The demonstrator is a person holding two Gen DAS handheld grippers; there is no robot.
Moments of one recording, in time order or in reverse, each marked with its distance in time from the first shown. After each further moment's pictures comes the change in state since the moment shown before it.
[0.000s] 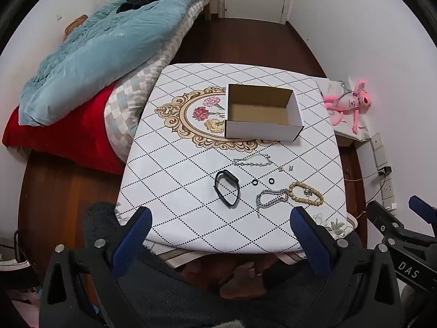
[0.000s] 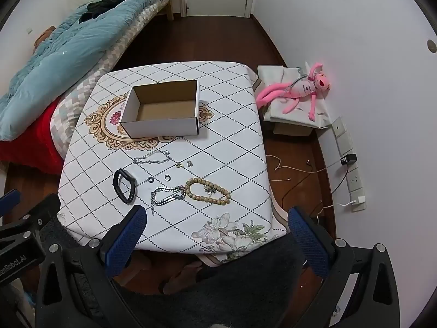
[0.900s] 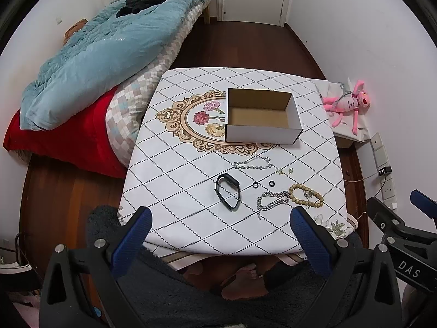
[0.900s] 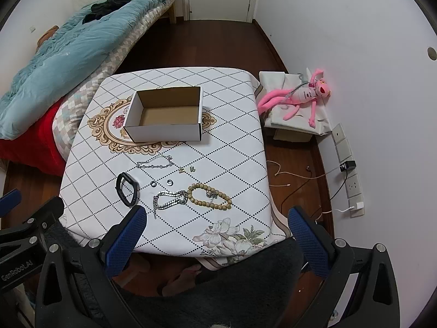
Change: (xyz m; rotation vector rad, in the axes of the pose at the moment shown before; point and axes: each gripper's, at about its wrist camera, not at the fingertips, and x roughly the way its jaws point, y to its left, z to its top) left arm -0.010 0.000 0.003 0.008 -0.027 -0.001; right arm -0.007 0.004 0.005 -0.022 -0.026 0.001
